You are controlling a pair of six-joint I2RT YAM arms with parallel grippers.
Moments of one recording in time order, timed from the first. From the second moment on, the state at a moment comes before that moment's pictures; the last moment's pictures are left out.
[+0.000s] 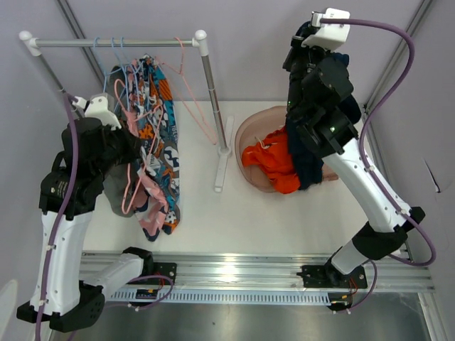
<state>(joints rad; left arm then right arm) -0.22 0.98 1.59 -1.01 -0.11 -0.33 0.78 1.57 2.06 0.02 0.85 -0.21</state>
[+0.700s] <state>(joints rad) -0.22 1.15 1.76 -0.99 -0.13 -0.31 0.54 1.36 1.10 -0.13 0.70 0.36</state>
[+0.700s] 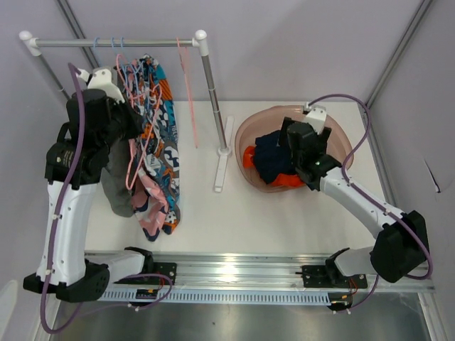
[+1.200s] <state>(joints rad) -0.22 1.46 2.02 -0.92 -0.09 -0.30 0.62 0.90 0.78 -0.32 0.63 0.61</state>
